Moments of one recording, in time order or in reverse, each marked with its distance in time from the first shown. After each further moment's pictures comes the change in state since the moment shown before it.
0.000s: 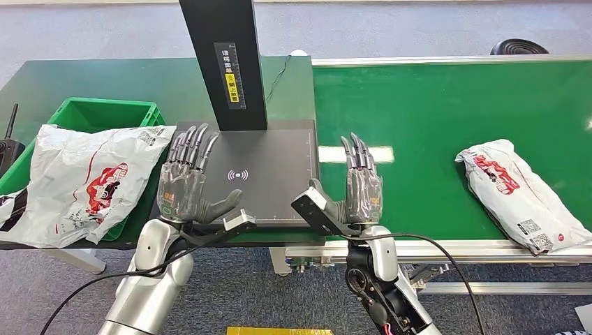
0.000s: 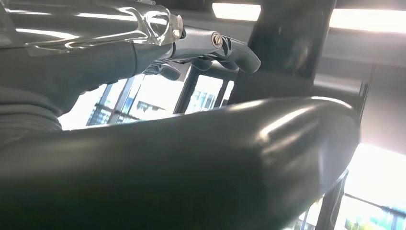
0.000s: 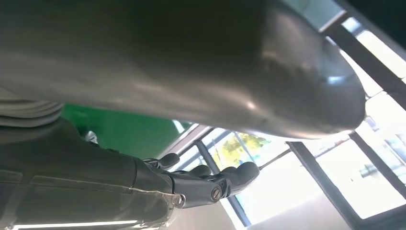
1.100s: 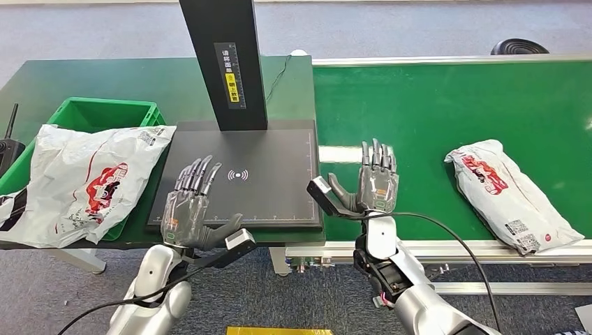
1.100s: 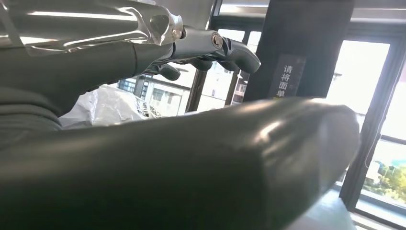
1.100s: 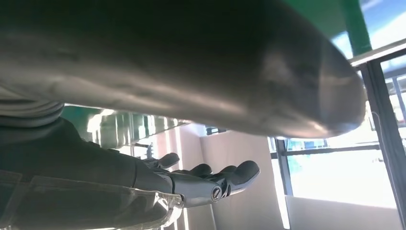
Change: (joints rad) left arm 0.151 0.051 -0.068 -0.101 0.012 -0.137 0.150; right arm -0.238 0.000 0.024 0.565 0.341 -0.115 0.334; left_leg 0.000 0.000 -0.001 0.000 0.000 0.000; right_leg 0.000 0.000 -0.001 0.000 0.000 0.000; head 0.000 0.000
